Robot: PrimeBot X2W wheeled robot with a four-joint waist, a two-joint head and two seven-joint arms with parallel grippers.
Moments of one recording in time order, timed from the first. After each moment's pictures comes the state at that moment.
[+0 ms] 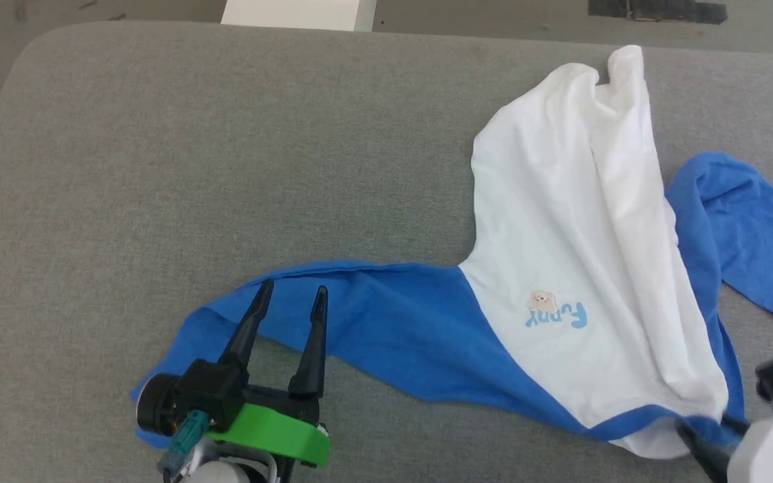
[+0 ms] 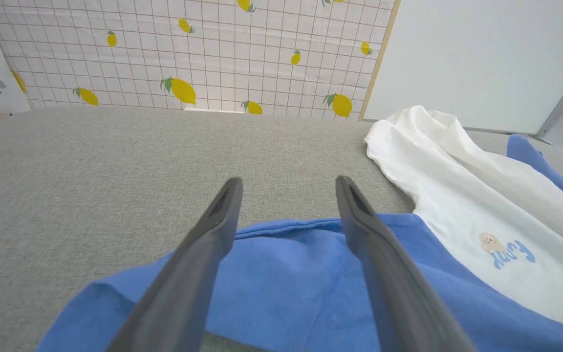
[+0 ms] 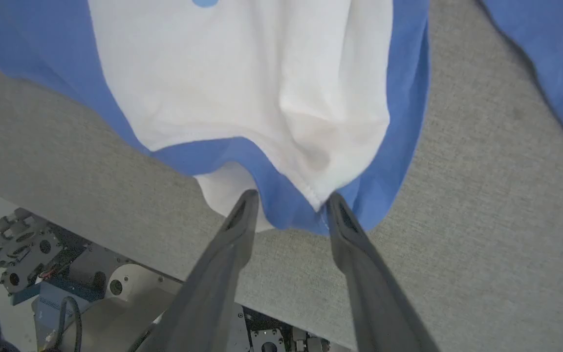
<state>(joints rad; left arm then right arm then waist) -0.02 0.06 -0.21 -0.01 -0.17 -0.07 -0.26 0.27 -0.34 -0.10 -0.51 0.39 0.13 1.01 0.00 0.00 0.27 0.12</state>
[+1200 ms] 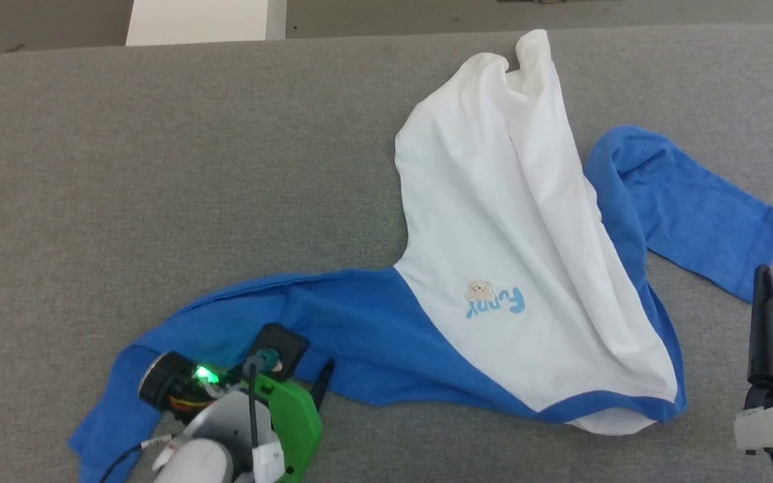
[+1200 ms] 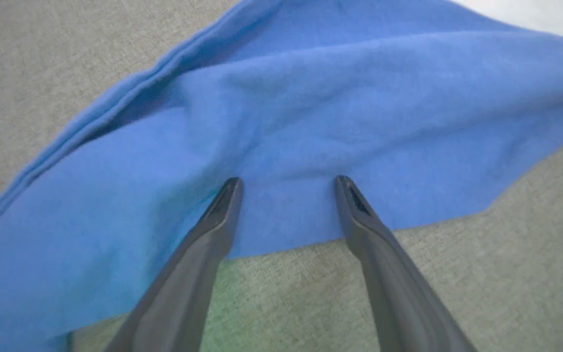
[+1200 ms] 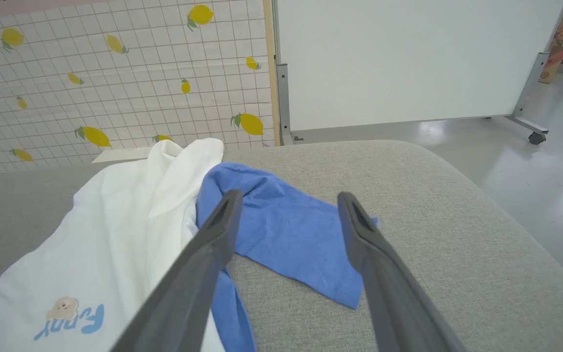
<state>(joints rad) -0.11 0.28 -0.39 0.03 -0.12 -0.12 0.40 0.10 -0.05 -0.27 -0.27 0.18 0.13 -0.03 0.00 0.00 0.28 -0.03</state>
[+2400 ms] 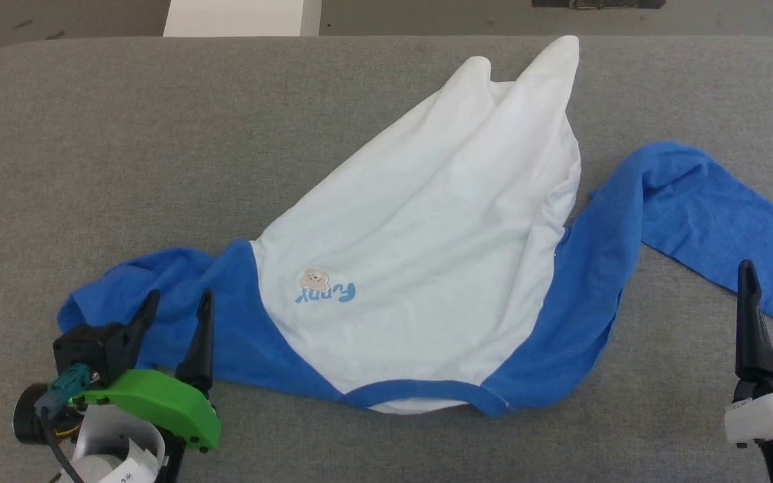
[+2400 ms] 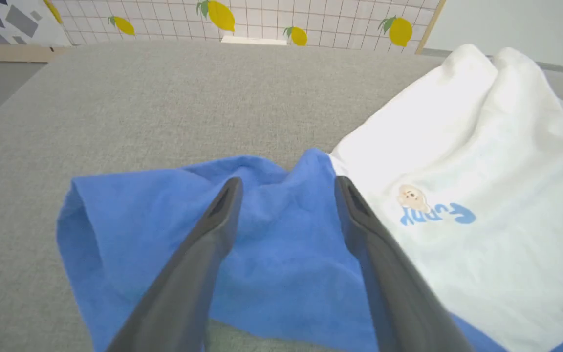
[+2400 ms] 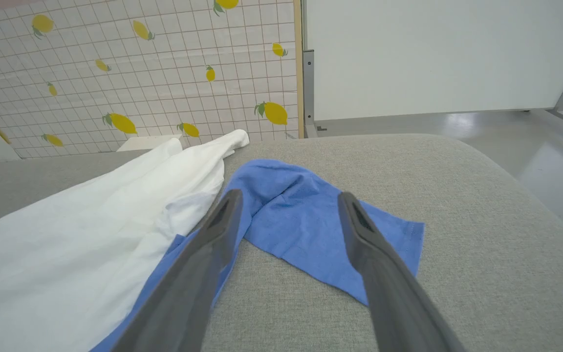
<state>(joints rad) 0.01 0.35 -0.16 -0.13 -0.42 0.13 0.08 0.08 -0.05 -0.24 -0.28 0.18 0.13 0.04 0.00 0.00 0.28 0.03</state>
